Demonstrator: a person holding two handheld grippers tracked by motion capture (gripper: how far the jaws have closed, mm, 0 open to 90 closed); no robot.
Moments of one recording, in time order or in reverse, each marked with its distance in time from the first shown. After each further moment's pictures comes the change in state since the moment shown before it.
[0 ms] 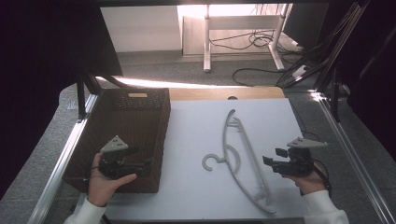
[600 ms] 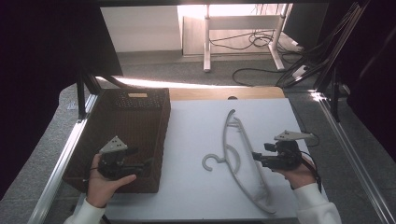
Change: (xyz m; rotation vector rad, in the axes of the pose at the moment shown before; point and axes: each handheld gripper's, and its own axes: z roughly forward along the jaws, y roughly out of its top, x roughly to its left) left arm -0.002 0.000 -0.003 -0.010 -0.004 0.008; right arm 0.023 0.028 0.016 0.024 0.035 -0.043
